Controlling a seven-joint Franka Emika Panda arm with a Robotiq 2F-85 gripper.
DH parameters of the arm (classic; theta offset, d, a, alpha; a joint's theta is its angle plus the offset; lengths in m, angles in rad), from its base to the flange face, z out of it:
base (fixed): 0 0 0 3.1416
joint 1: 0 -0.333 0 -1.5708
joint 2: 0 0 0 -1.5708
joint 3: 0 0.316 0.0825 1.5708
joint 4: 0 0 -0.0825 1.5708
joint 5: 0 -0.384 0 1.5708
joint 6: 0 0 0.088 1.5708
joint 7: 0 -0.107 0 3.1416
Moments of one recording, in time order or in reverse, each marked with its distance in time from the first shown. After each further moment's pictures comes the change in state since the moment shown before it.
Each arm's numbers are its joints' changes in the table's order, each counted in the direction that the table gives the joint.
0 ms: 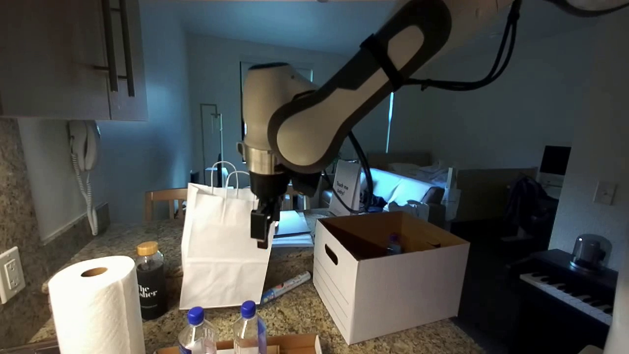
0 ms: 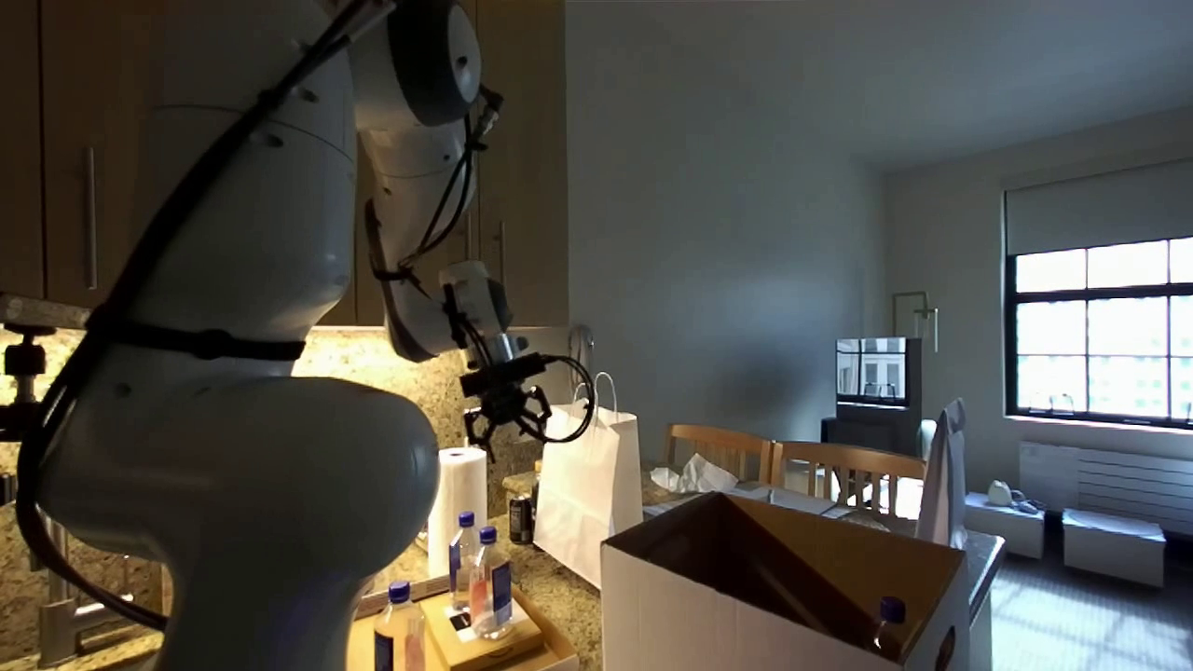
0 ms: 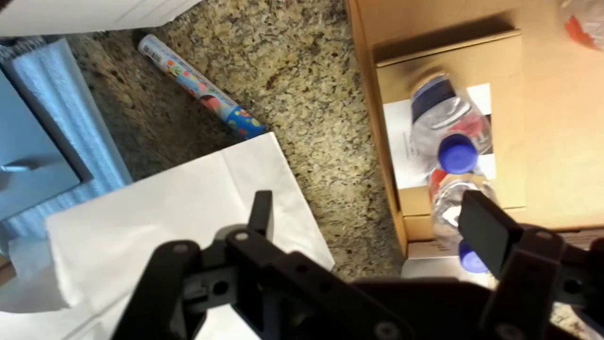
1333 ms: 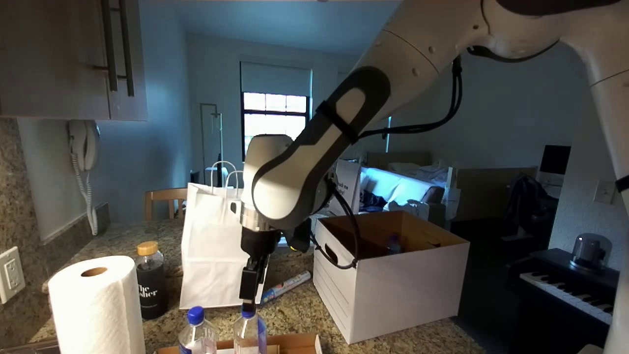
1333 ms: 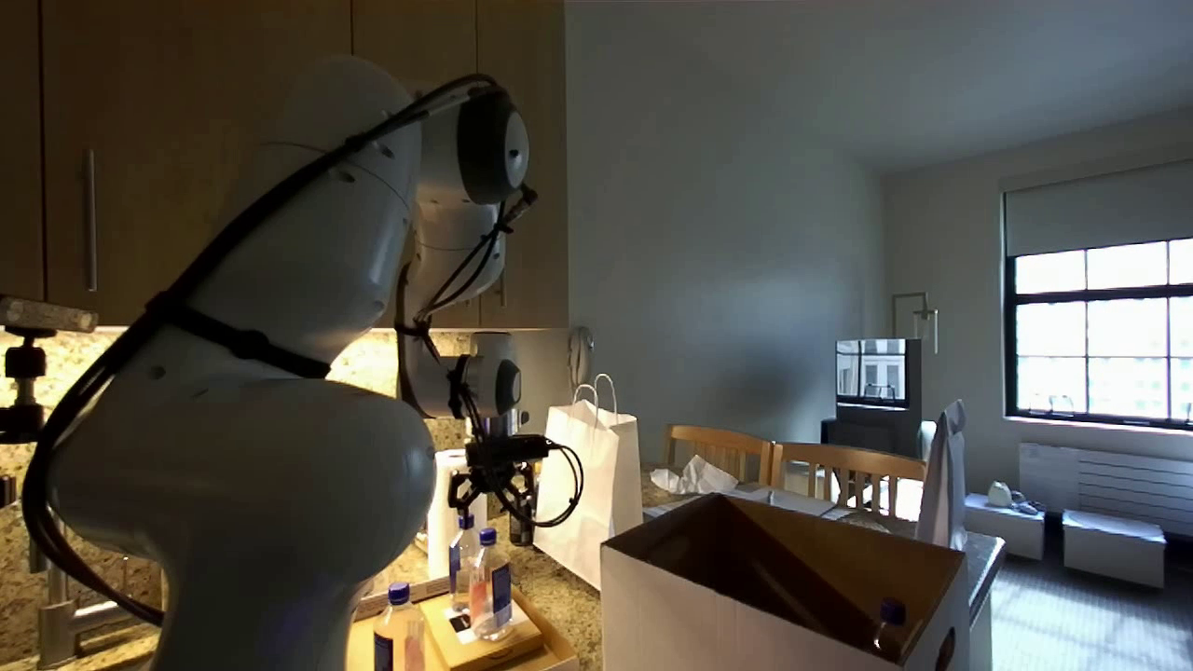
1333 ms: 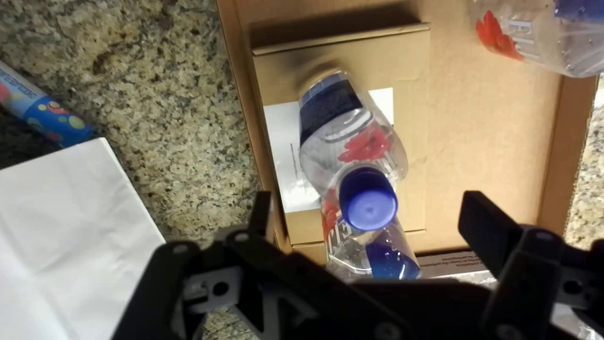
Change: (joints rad) arm 0.047 -0.267 0.046 0.010 -0.285 -0.203 0.326
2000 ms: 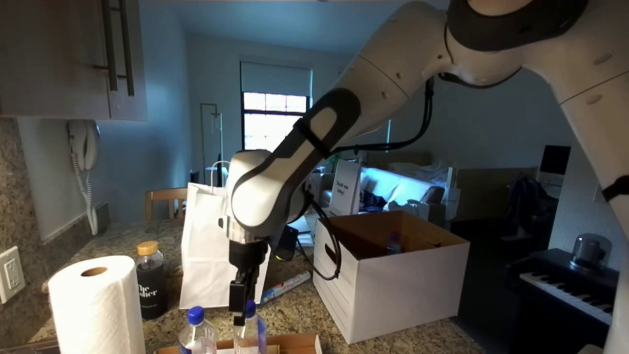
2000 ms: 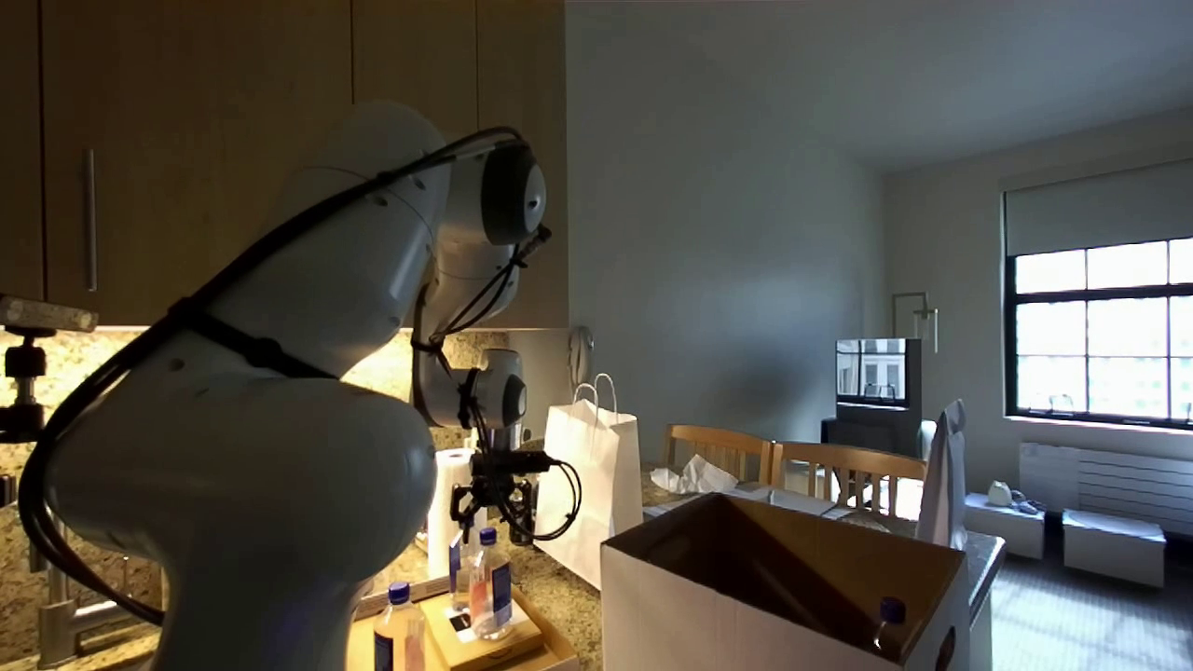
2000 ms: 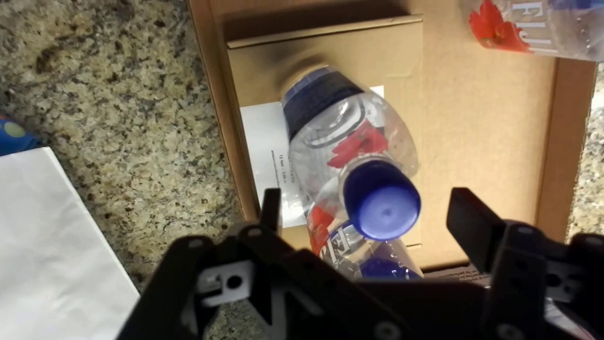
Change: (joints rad) arm -0.007 -0.153 0.008 0.161 0.000 0.115 0.010
